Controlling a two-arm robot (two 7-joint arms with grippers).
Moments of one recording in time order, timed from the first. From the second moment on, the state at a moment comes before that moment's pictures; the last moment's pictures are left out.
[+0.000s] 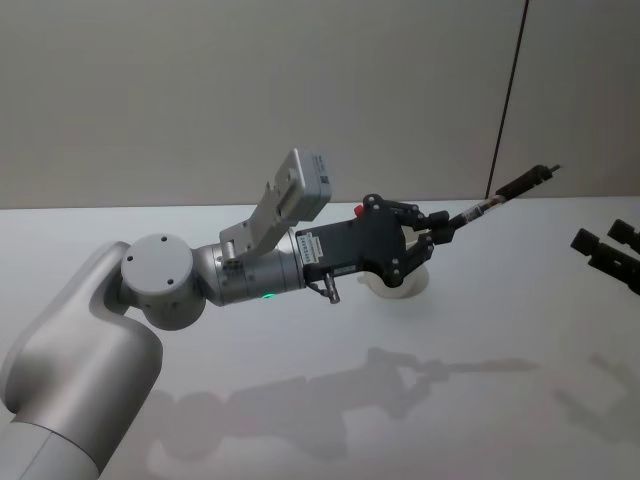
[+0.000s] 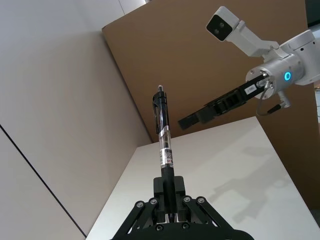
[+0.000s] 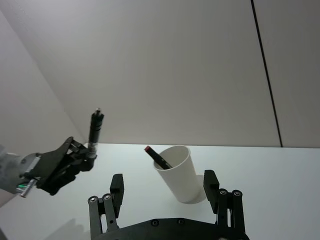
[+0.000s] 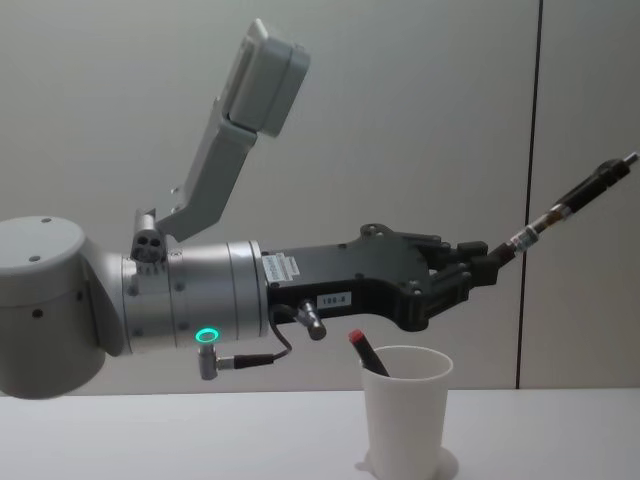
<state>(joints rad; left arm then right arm) -0.61 0.18 0.42 -1.04 -0.23 -0.31 -1.01 0.01 0.31 0.18 -1.63 0.59 0.36 0.76</state>
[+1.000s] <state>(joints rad) -0.61 0.18 0.42 -1.04 -0.23 -0.31 -1.01 -0.04 0.30 0.15 -1.73 0.75 0.42 0.72</state>
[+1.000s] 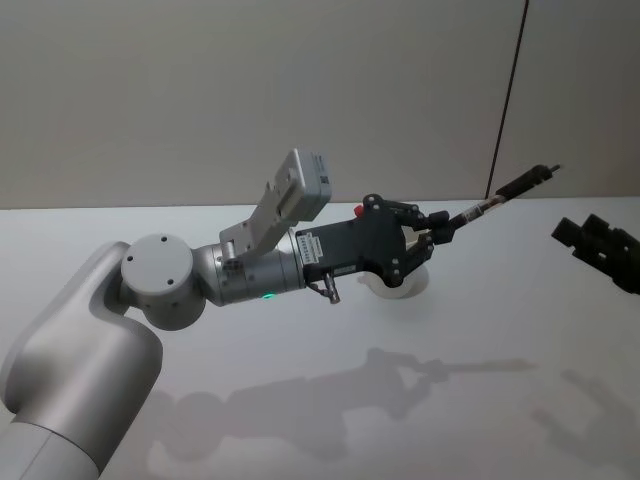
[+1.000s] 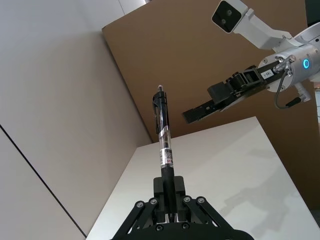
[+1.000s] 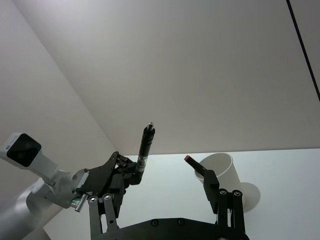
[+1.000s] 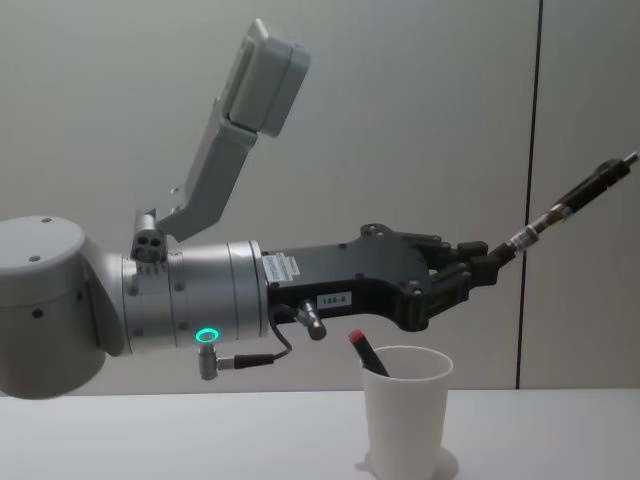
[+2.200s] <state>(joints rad) -0.61 0.18 0.42 -1.04 -0.23 -0.31 -1.01 -0.03 0.25 0.07 -1.86 0.83 0.54 0.41</state>
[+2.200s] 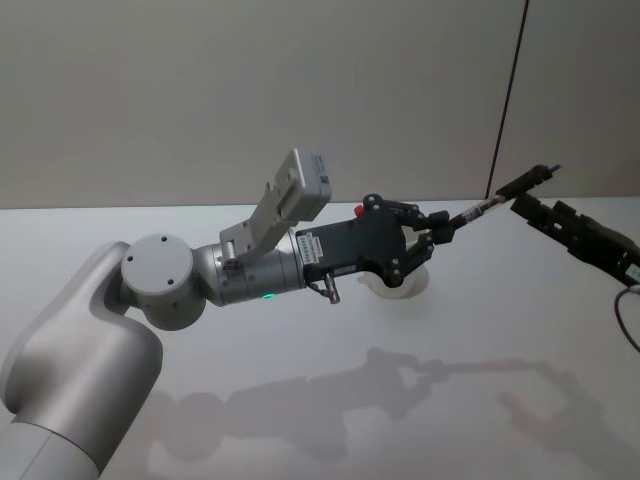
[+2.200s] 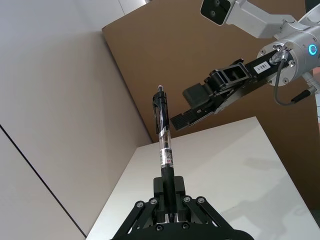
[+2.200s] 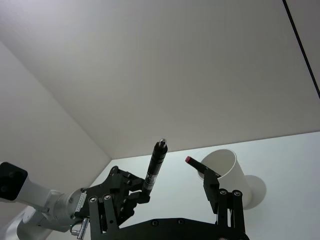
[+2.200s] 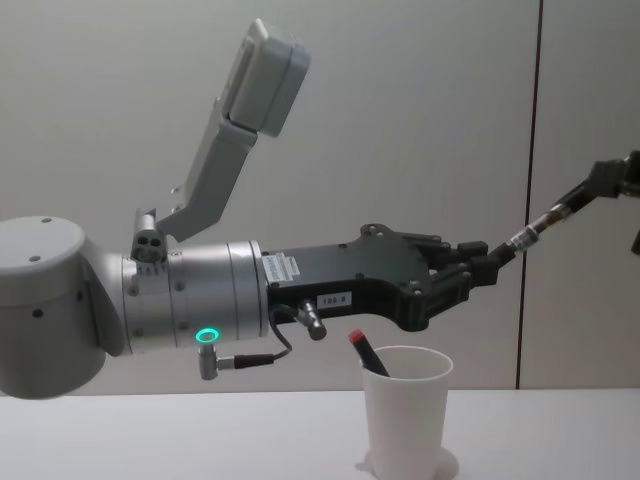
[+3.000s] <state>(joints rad) -0.61 0.18 0.42 -1.04 -0.23 -0.31 -1.01 -0.02 0.23 0.04 -1.87 0.90 0.52 0.29</state>
